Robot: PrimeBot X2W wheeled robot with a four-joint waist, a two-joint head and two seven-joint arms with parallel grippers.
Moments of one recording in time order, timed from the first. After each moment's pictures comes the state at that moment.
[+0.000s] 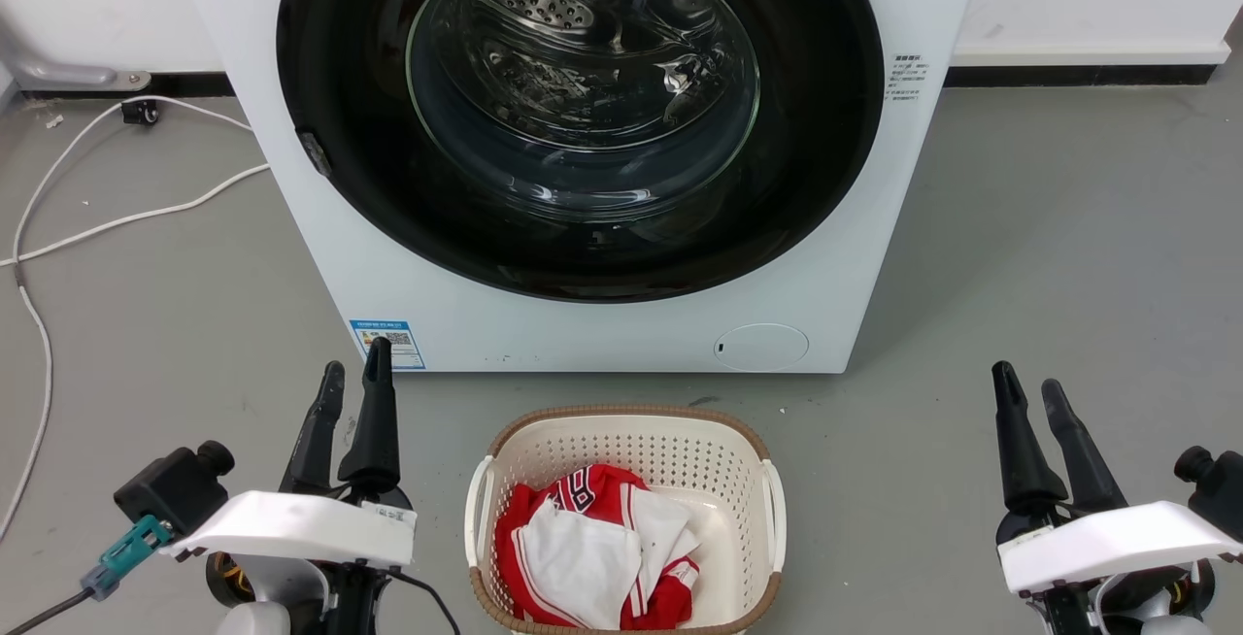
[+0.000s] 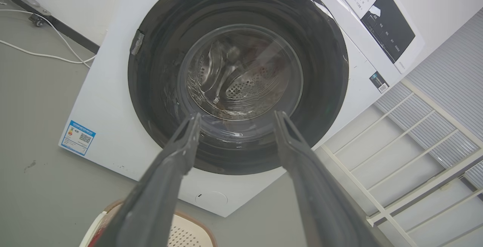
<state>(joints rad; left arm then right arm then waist) -0.08 0.05 0.01 0.06 -0.78 -0.11 -0.09 -0.02 -0.06 -0.02 0.07 0.67 0.13 -0.08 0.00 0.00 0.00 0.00</state>
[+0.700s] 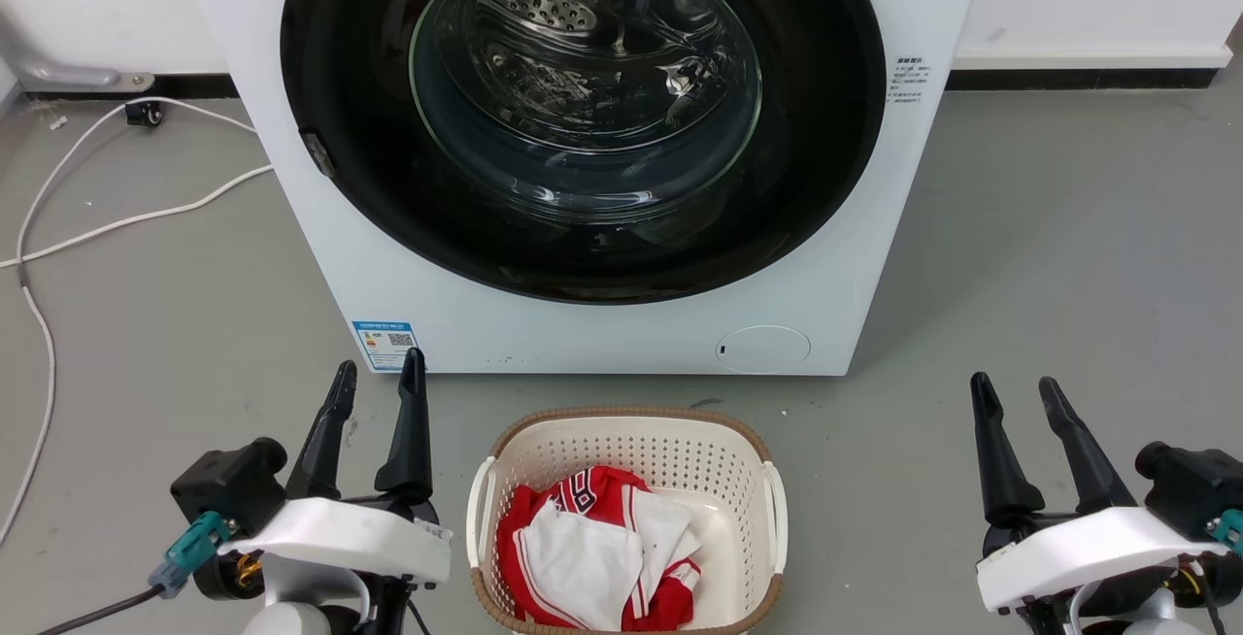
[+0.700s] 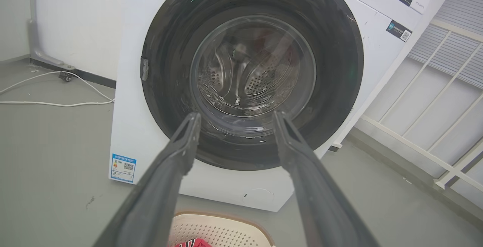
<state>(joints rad) -0.07 0.09 -0.07 0.07 -0.50 -0.05 -0.15 0.00 -0.06 -0.02 0.04 0.36 0.13 -0.07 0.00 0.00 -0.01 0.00</state>
